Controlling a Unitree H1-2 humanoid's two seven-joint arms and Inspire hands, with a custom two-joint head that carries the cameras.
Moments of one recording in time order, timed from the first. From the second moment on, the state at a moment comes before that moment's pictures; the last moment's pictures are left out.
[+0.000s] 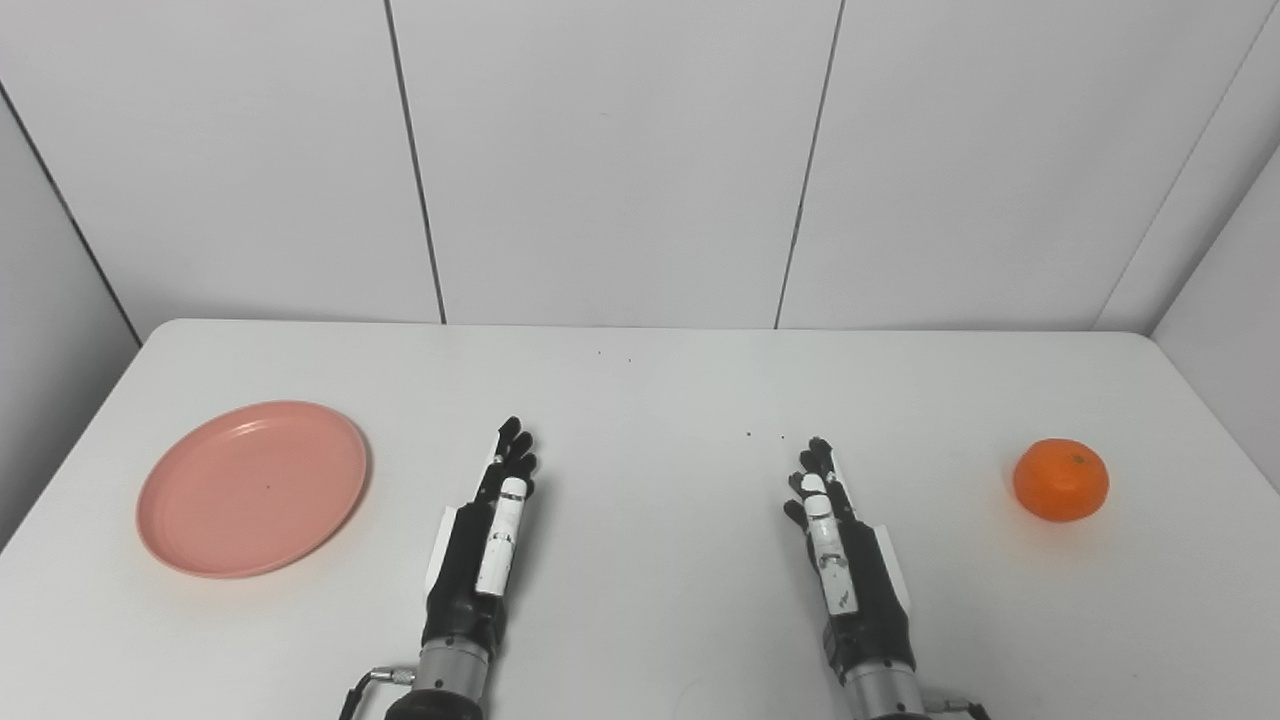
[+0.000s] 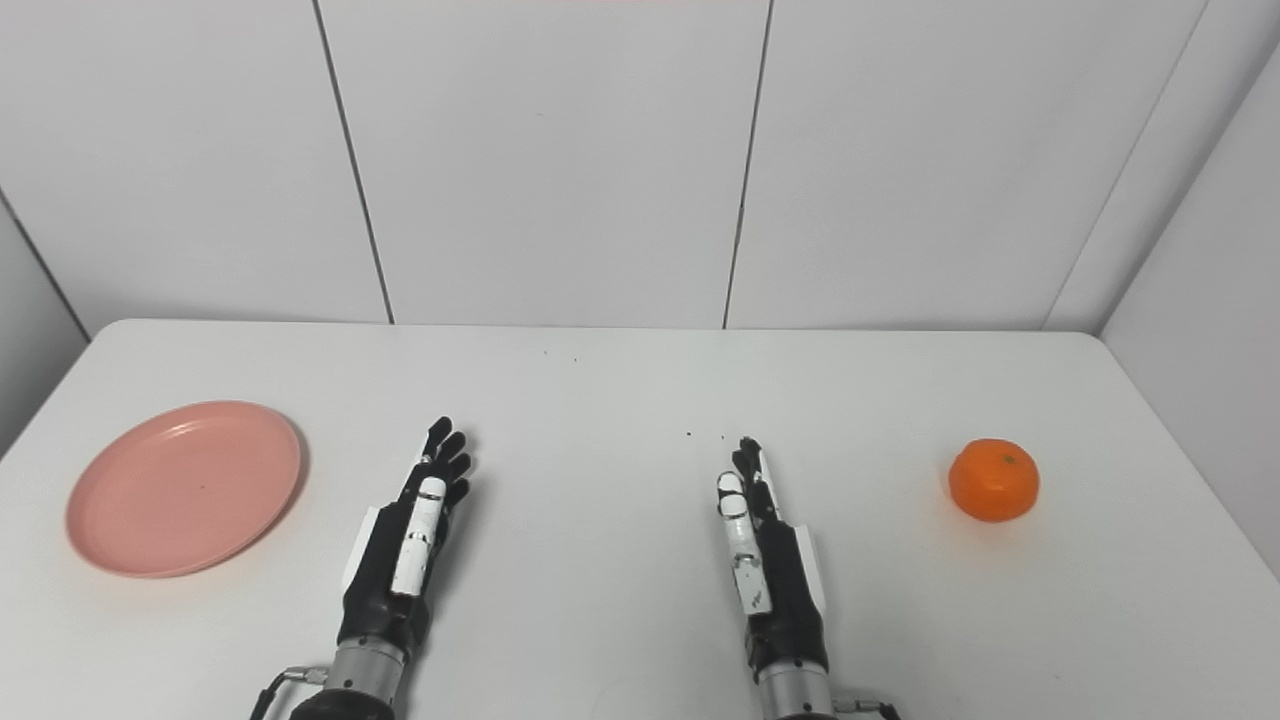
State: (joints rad) left arm -0.11 -0.08 -0.12 0.02 0.08 0.02 0.00; right arm -0.03 0.09 0.06 -0.12 -0.05 0.08 -0.07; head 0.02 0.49
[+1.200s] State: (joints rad) left arm -0.15 -0.15 -0.16 0.10 0.19 -0.01 0.10; right arm -0.03 -0.03 0.02 -0.09 0.08 0.02 0.06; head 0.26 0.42
